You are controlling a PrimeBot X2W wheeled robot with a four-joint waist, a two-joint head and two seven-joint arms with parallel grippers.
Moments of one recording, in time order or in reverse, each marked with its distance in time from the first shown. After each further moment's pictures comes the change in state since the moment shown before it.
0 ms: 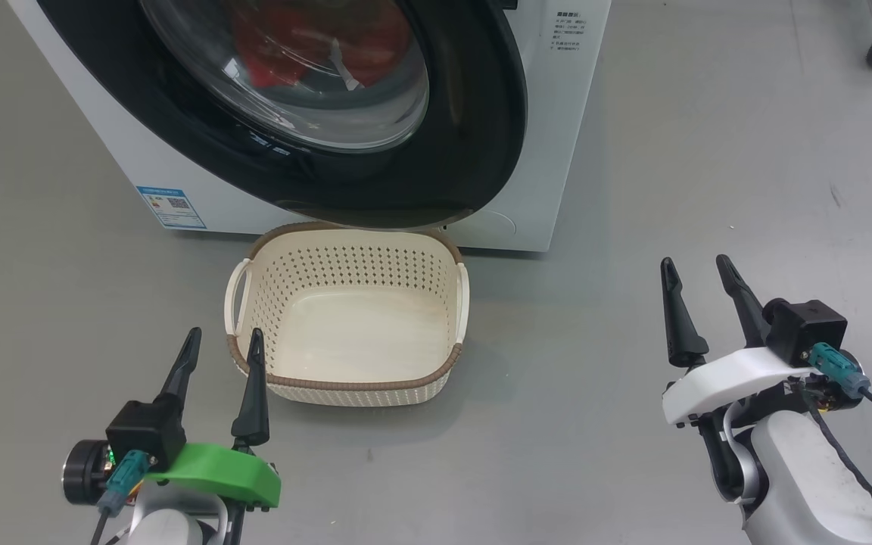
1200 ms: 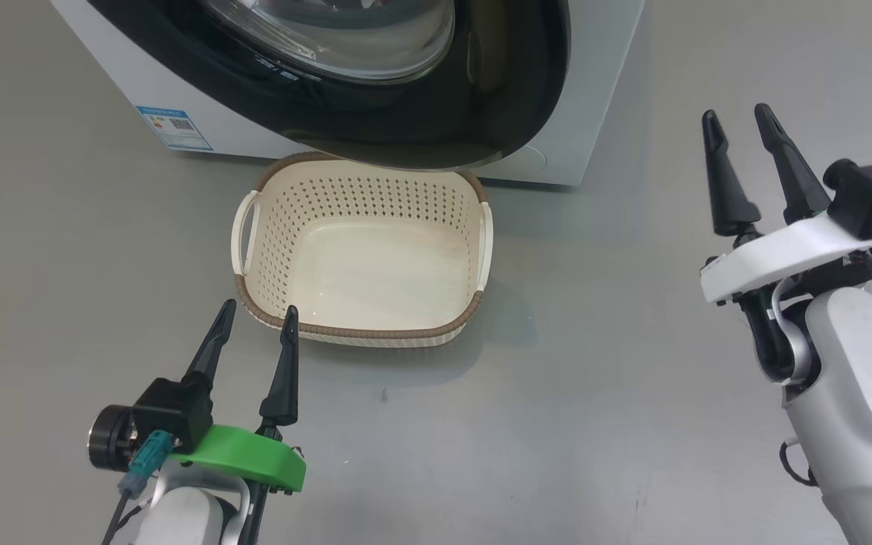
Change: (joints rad) left arm -0.035 0.000 -0.056 -0.031 0.003 -0.027 0.000; right arm -0.209 -0.065 -0.033 -0.078 -0.001 0.063 0.066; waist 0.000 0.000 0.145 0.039
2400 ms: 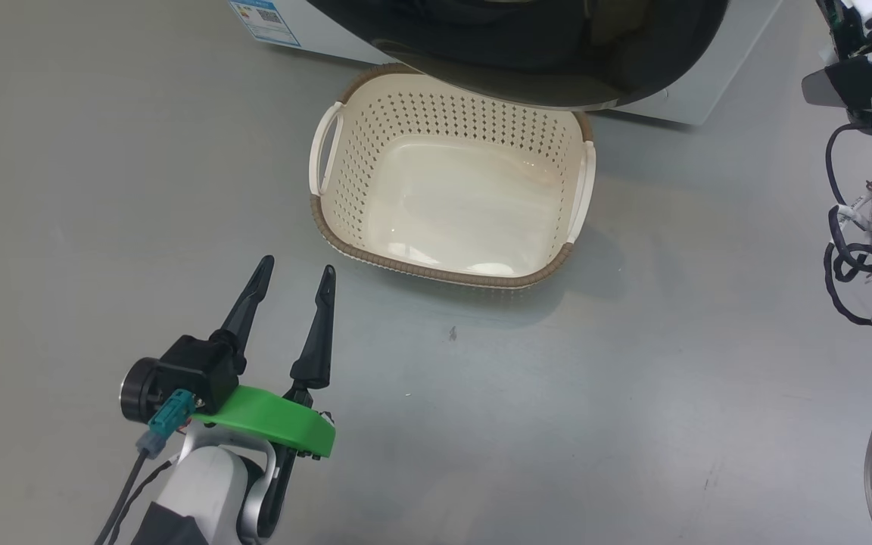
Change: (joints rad) left arm -0.110 -0.002 -0.095 0.009 -0.076 -0.008 0.000; right arm -0.476 0.067 -0.268 0.203 0.677 -0.054 0.634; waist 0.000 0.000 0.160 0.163
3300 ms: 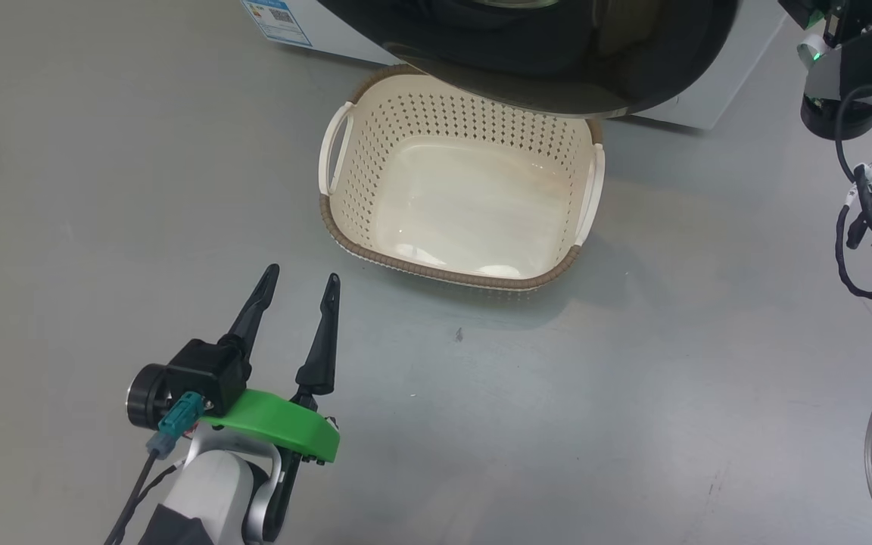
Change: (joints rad) left arm -0.002 -0.002 -0.019 0.027 -0.004 0.012 0.000; right arm -0.076 0.026 -0.055 0.072 0.197 -0.088 0.283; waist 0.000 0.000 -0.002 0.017
